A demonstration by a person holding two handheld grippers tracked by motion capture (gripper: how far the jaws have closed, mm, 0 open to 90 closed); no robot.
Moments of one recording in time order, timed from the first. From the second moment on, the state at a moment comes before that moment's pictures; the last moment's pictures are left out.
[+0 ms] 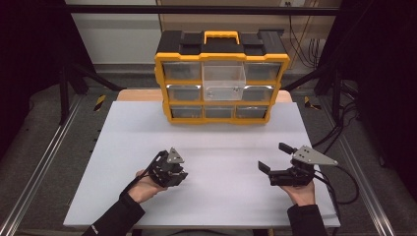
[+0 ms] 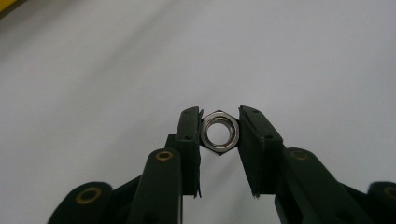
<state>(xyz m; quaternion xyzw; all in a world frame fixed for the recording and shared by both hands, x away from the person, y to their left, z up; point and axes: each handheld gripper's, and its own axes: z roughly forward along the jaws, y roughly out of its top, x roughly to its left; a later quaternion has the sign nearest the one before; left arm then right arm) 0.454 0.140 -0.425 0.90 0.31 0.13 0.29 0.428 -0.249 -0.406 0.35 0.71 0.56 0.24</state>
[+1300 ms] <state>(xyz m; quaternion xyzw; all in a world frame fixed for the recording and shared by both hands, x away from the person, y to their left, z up) 0.458 0.143 -0.364 0.88 0.28 0.15 0.36 0.428 -0.248 -0.406 0.35 0.71 0.56 0.24</state>
